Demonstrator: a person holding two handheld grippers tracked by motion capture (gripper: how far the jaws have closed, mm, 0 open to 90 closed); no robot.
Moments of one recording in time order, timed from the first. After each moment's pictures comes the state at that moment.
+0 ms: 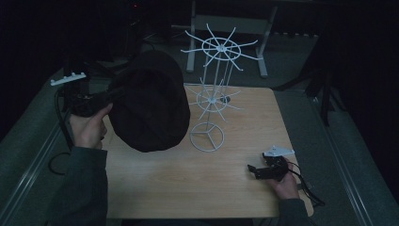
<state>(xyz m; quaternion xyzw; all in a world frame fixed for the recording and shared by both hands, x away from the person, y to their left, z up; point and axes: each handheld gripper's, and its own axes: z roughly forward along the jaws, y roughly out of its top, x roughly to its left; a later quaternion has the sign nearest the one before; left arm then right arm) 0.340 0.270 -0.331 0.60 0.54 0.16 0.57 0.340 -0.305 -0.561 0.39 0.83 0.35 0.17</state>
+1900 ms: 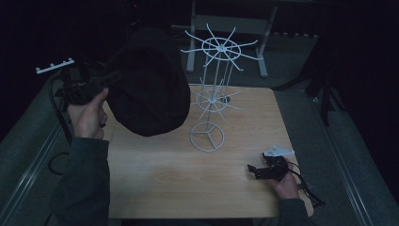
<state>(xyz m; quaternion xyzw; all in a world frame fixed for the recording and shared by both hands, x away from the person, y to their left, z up) 0.350 0.276 -0.307 0.54 0.53 0.13 0.63 0.340 -0.305 -0.561 0.39 0.83 0.35 0.17</state>
